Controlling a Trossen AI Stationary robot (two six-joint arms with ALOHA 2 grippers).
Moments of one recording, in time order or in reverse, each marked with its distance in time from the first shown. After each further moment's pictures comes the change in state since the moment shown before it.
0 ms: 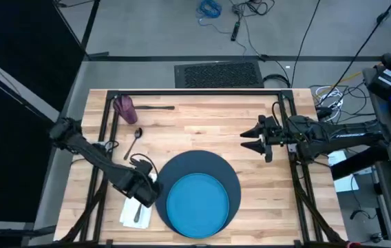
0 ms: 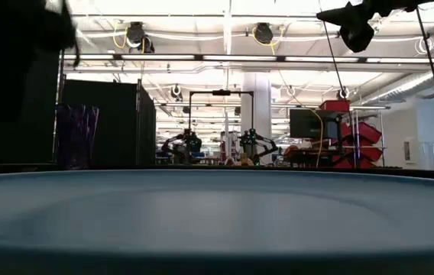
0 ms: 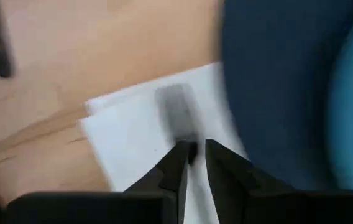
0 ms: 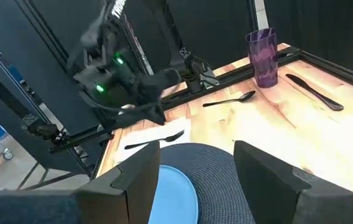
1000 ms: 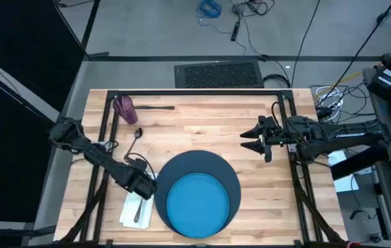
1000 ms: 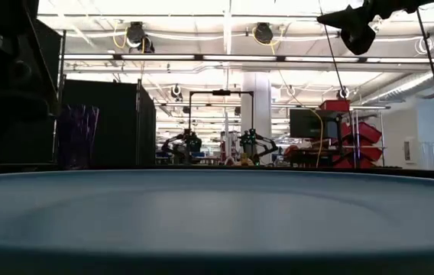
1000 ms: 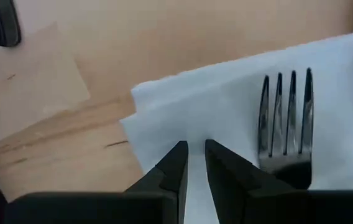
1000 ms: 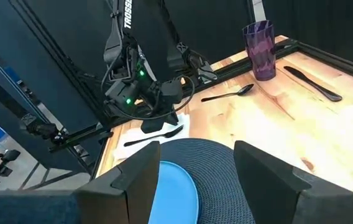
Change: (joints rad) left arm 0.042 0.000 -0.212 0.149 0.110 0.009; right arm 0.000 0.003 0.000 -0.019 0.003 0.026
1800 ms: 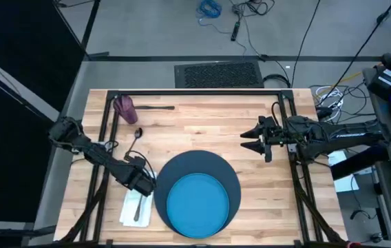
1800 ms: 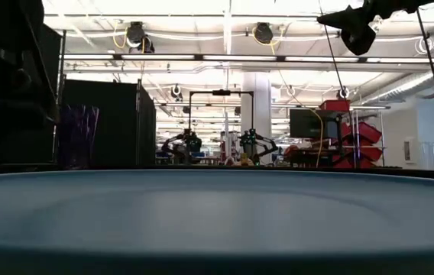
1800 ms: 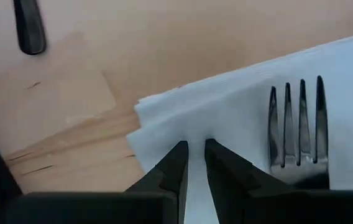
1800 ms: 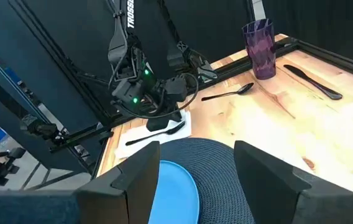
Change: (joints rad) left arm 0.016 -0.003 -0.044 -0.023 0.029 0.025; right arm 0.000 0.000 0.000 -0.003 -0.001 0.008
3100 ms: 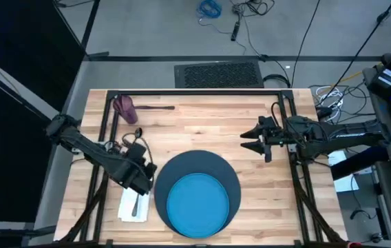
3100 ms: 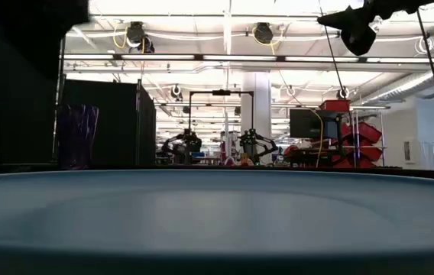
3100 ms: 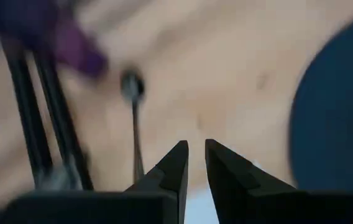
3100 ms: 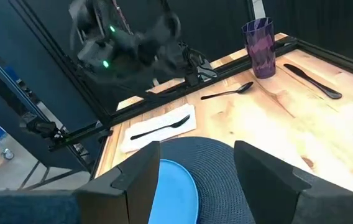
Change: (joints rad) left arm 0.000 -0.068 0.453 -0.606 -0.620 0.111; right arm 0.000 0.000 0.000 -0.005 0.003 -0.019
